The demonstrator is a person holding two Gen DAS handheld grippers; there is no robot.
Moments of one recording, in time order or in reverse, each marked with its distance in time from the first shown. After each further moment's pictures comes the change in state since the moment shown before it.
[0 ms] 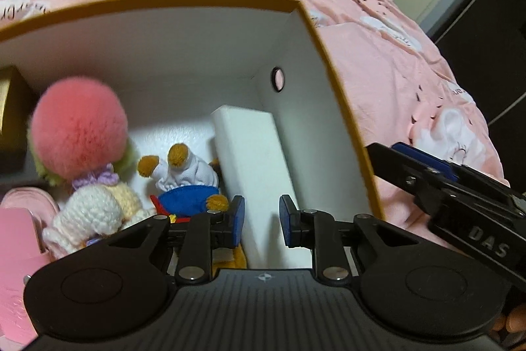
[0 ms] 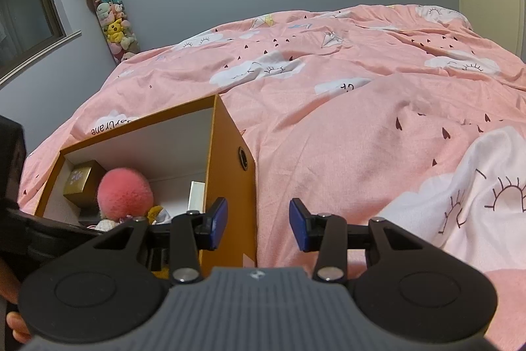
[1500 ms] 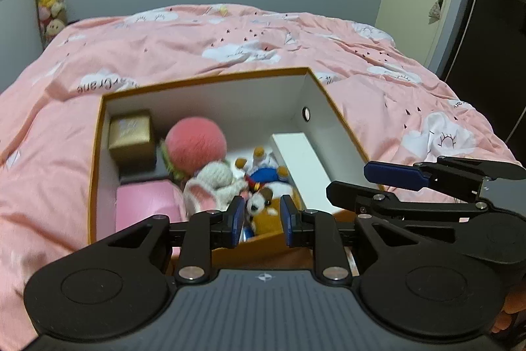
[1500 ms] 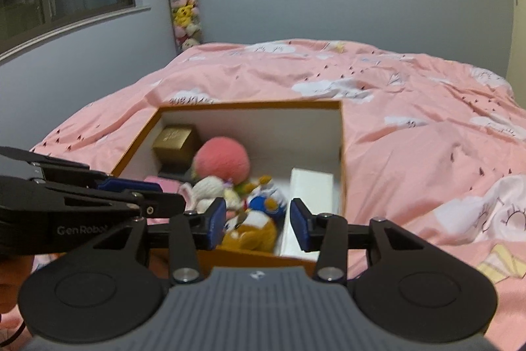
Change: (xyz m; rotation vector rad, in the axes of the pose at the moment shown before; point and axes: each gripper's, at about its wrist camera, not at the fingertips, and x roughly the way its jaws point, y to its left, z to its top) left arm -0.138 -0.001 -0.090 0.116 -0.288 0.193; right arm -0.072 0.098 -0.047 -0.268 -0.034 0.109
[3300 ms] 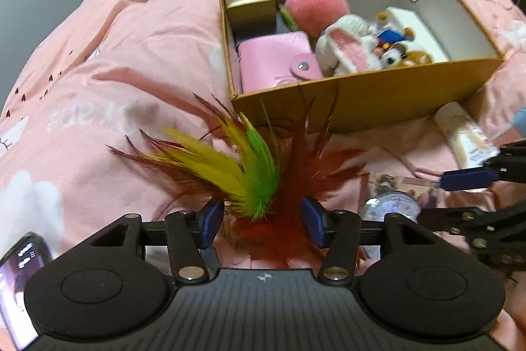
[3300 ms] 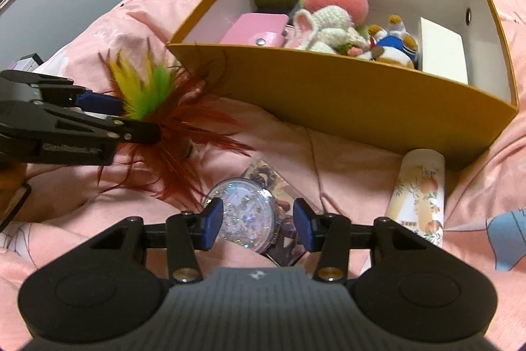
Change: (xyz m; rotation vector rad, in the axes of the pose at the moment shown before) left arm -0.001 0.084 -0.079 -0.007 0.307 0.266; right arm 0.046 0.059 -0.073 -0.049 0.432 0.243
